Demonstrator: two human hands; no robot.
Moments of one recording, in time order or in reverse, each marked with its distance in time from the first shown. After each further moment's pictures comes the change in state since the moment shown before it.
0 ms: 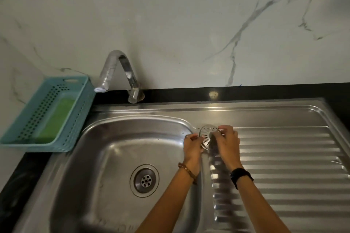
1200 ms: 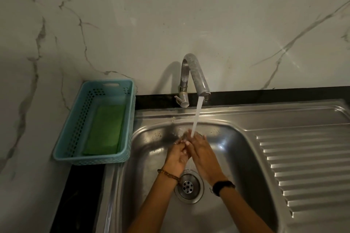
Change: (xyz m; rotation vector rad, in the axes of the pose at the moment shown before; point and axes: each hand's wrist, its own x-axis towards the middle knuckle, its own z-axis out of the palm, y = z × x) left_hand 0.047 0.059 -0.231 -0.461 -0.227 -0.261; right_hand -0.090 -0.077 0.208 -0.372 -0.261 -0.447
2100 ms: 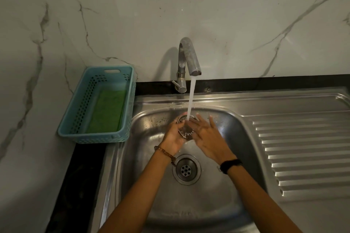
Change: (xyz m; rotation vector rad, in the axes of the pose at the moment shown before) left_hand -0.015 0.002 0.009 0.172 -0.063 0.036; right_hand -0.010 0.004 -0.041 -0.380 -0.146 -0.140
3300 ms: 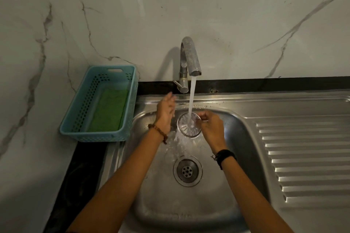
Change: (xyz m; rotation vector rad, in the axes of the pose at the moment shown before) left_hand 0.023 0.054 0.013 0.281 0.183 0.328; right_hand 0.024 -0.012 -0.014 0.844 0.368 0.426
